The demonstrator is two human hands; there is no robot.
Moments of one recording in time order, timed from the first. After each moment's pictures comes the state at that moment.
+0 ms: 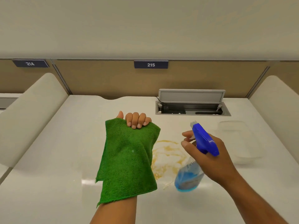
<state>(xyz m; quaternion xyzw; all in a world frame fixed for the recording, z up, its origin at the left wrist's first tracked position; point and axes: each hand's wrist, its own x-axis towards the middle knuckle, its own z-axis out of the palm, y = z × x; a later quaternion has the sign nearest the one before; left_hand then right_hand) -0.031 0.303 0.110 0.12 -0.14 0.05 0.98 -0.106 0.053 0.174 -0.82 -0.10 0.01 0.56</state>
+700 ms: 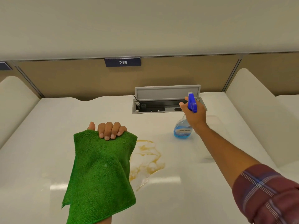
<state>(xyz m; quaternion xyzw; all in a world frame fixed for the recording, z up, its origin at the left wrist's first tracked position) -0.043 0.248 0.096 0.12 -0.14 0.04 0.98 0.106 -0.045 0.089 -0.81 0.05 -0.10 0.58</state>
